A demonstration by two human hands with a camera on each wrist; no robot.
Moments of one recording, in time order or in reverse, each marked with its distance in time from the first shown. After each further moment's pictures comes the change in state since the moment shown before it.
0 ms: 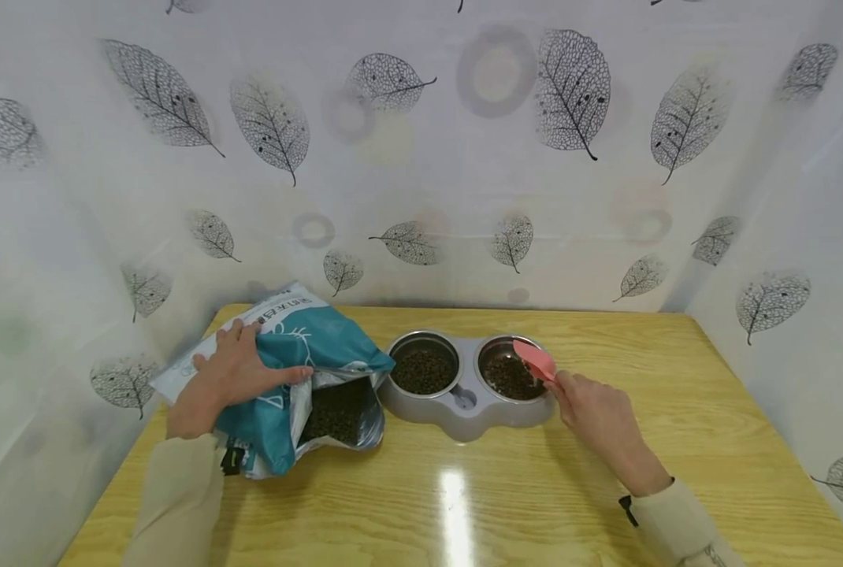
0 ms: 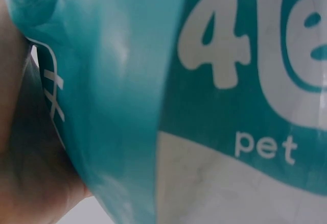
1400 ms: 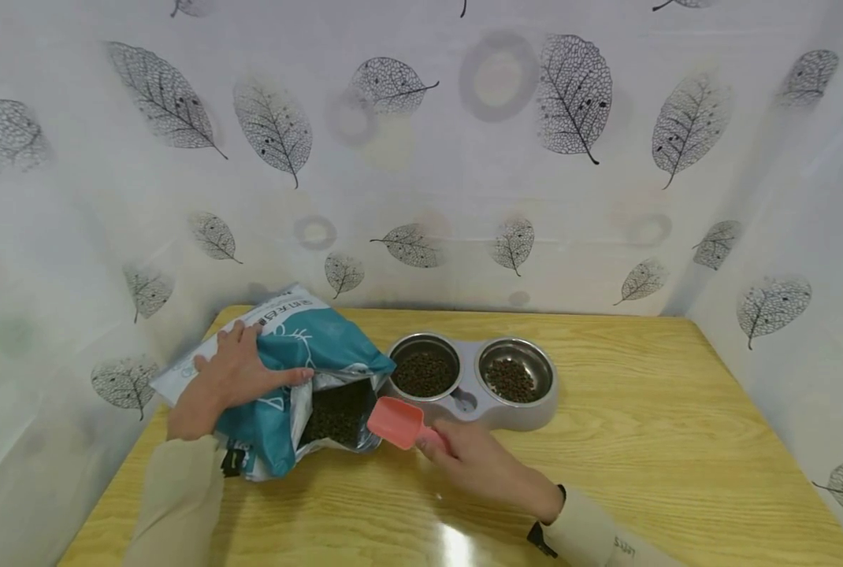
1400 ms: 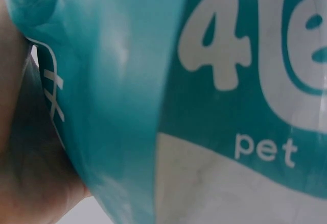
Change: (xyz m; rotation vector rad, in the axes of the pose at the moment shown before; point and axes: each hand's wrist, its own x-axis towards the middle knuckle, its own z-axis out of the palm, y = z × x) left_hand 0.001 -0.002 0.002 -0.002 0.005 0.005; right_hand 0.035 -0.144 0.011 0.790 -0.478 0.017
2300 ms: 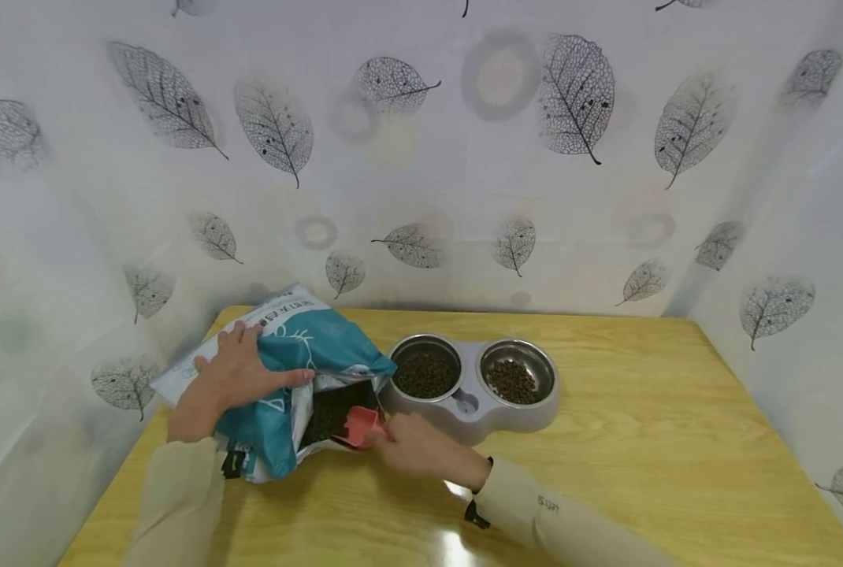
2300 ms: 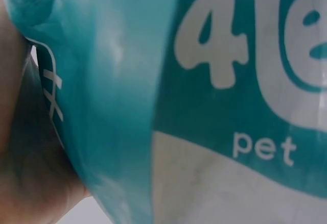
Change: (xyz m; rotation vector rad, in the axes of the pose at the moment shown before) left_hand 0.000 0.002 -0.001 -0.005 -0.006 -0.010; right_hand 0.068 -0.006 0.057 -0.017 -0.148 0.138
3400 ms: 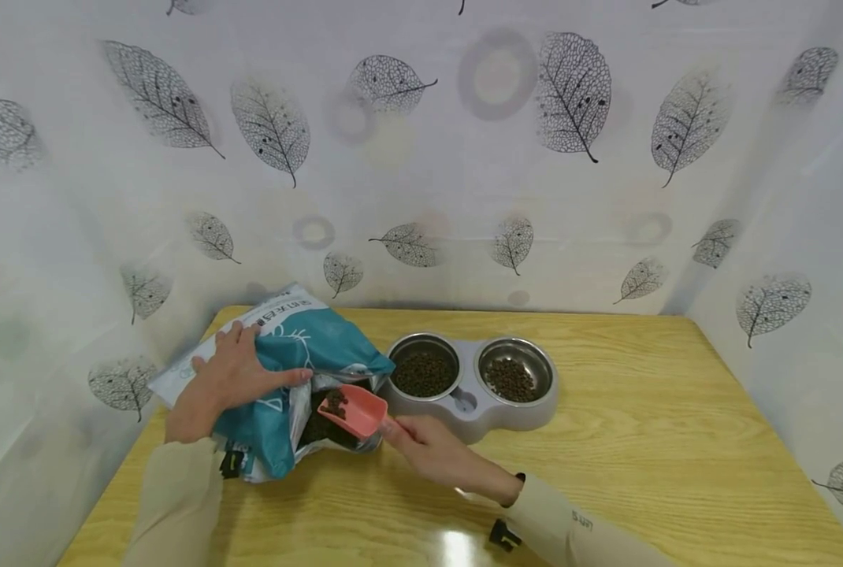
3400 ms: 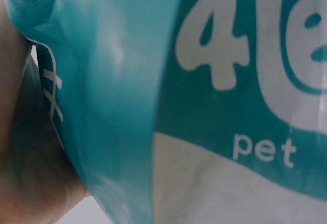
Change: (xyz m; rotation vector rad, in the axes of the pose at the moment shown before) left_hand 0.000 0.000 0.001 0.010 0.009 0.001; right_hand -0.039 -0.013 -0.028 0.429 0.030 -0.050
